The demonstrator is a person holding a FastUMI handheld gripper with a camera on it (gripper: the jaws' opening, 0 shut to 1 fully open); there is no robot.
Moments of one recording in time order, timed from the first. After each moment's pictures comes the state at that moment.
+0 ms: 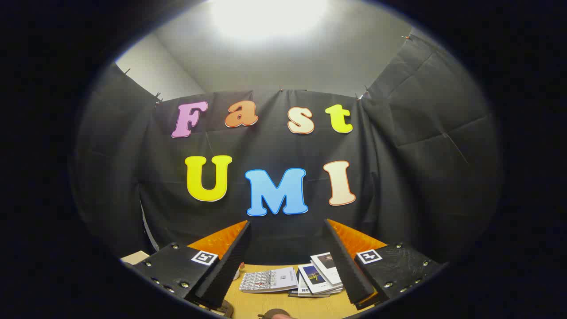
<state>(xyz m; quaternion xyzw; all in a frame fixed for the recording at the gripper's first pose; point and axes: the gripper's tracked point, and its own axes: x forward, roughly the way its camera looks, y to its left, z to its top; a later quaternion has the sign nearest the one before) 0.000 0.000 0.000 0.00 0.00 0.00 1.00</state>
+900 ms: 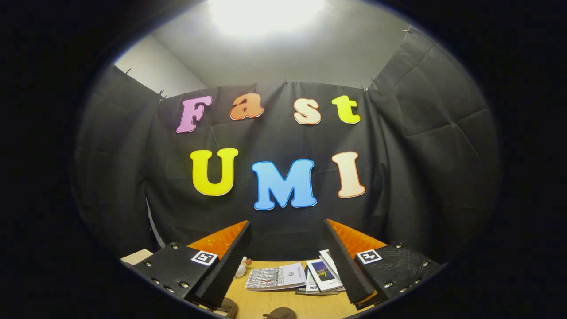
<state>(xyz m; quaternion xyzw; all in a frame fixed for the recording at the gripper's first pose) 0.016 0.023 -0.032 0.02 0.03 0.03 1.00</state>
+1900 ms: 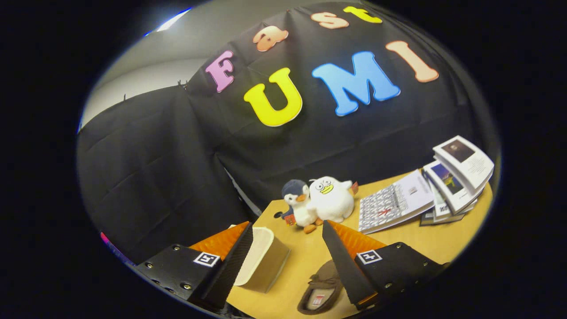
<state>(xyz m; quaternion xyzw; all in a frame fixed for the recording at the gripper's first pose) -0.004 0.232 -0.207 0.23 0.29 0.29 0.88</state>
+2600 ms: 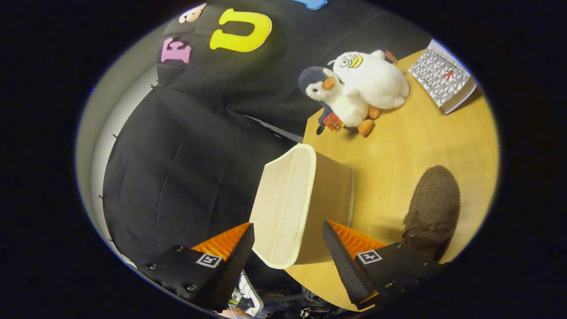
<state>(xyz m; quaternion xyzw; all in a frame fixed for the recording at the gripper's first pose) -0.076 0.367 -0.332 0.36 0.51 0.38 0.68</state>
